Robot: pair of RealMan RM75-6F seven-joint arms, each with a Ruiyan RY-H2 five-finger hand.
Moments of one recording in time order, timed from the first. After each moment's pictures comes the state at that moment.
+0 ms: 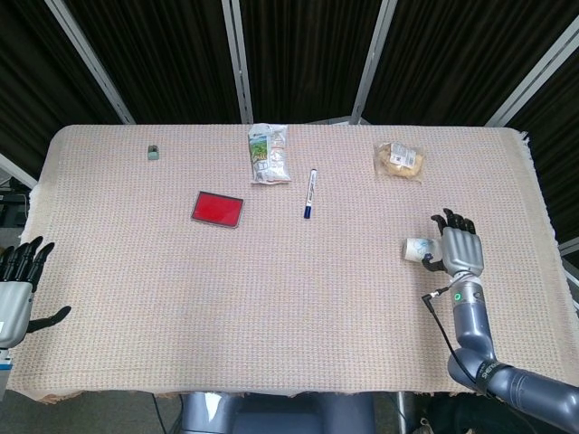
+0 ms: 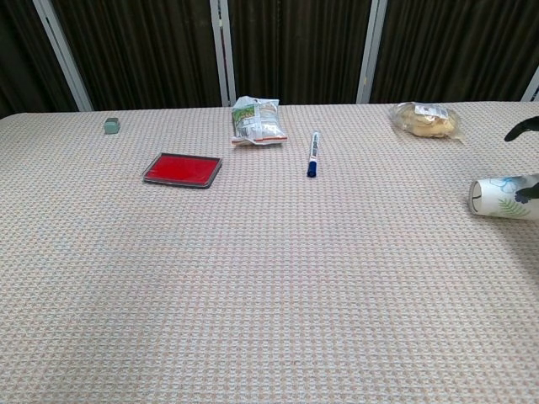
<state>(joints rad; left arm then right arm) -0.11 -1.13 -0.05 -1.62 1.46 1.46 0.13 0.64 -1.41 0.20 -1.46 -0.62 1.10 -0.43</state>
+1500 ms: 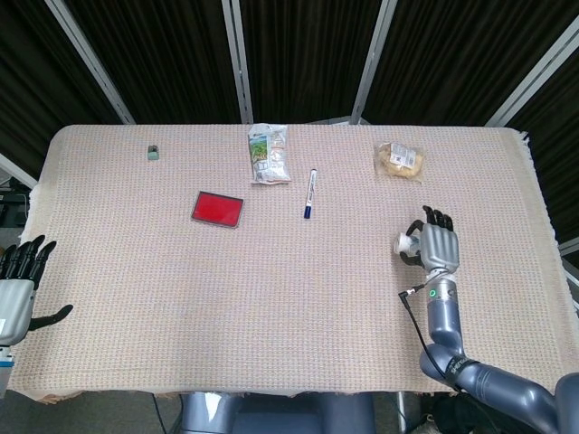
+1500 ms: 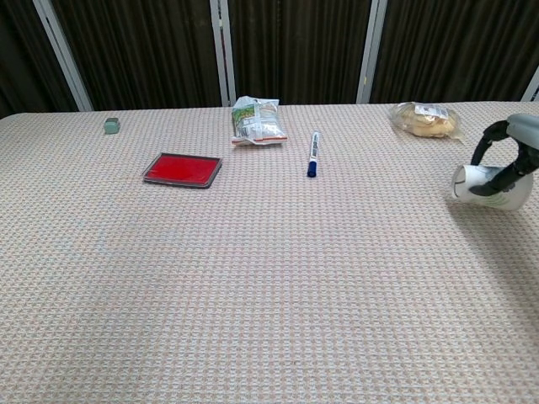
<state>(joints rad) -0.12 -1.13 -0.06 -1.63 1.45 1.44 0.13 0.63 -1.59 0.31 -1.34 -0.67 1.12 -0.38</state>
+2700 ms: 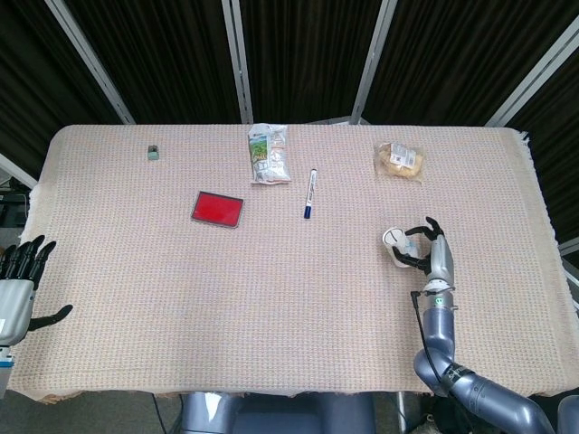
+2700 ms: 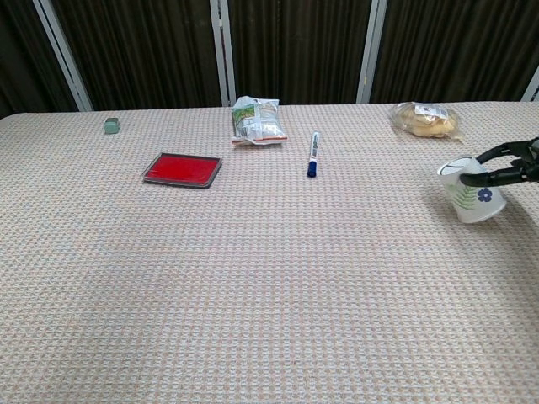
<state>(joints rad) -0.12 -1.13 -0.06 -1.63 1.45 1.45 0.12 0.51 -1.69 0.46 -1.34 -0.64 1.09 0.09</state>
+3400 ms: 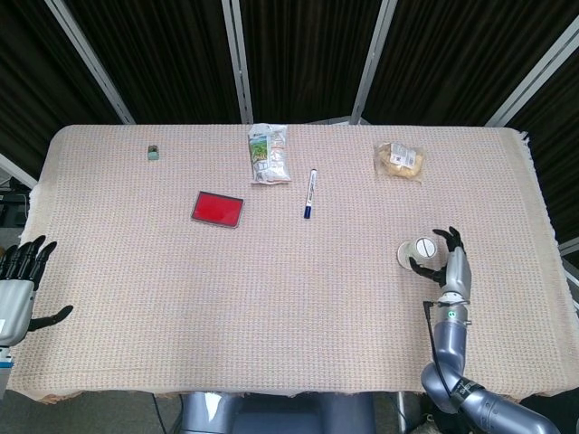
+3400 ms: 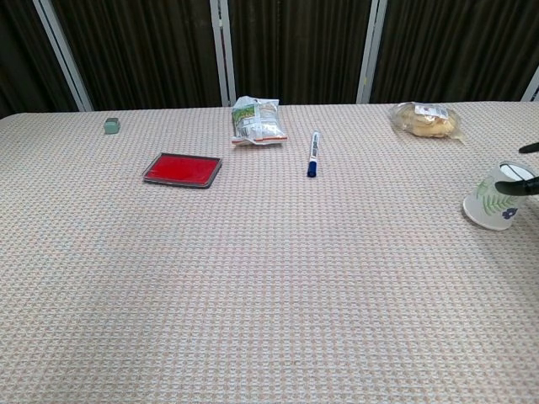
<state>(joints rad) -0.13 -1.12 -0.05 -1.63 1.45 1.44 0.11 0.42 -1.64 0.45 -1.48 -0.64 1.22 0.00</state>
